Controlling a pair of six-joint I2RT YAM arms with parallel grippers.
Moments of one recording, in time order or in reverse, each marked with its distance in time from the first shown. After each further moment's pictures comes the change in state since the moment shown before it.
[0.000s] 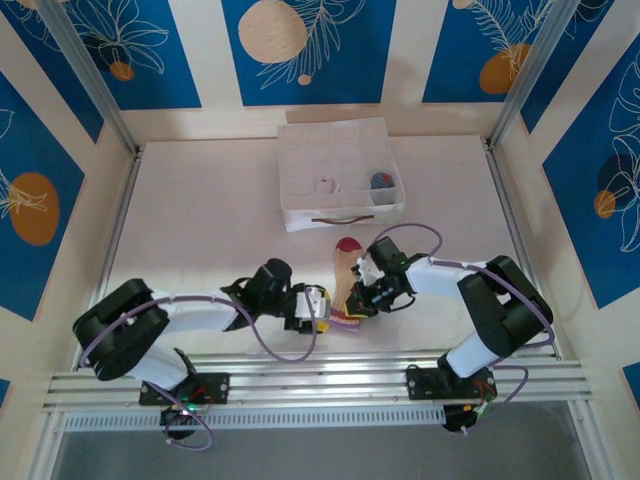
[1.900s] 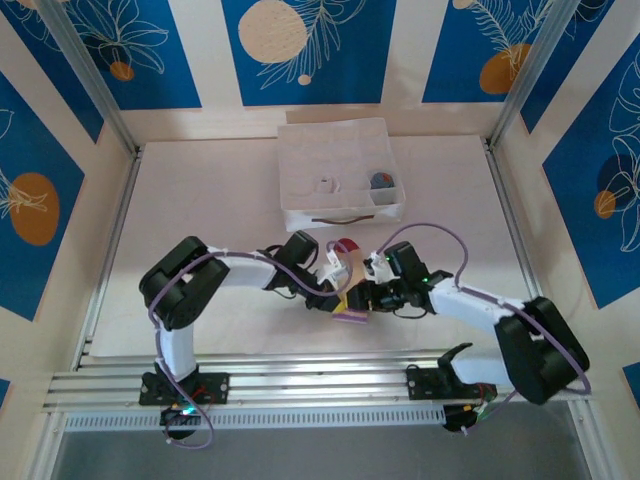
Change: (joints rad) left arm 0.141 0.391 0.402 -0.318 0.351 -0.586; right arm -0.020 -0.260 -0.159 0.179 0.079 0.023
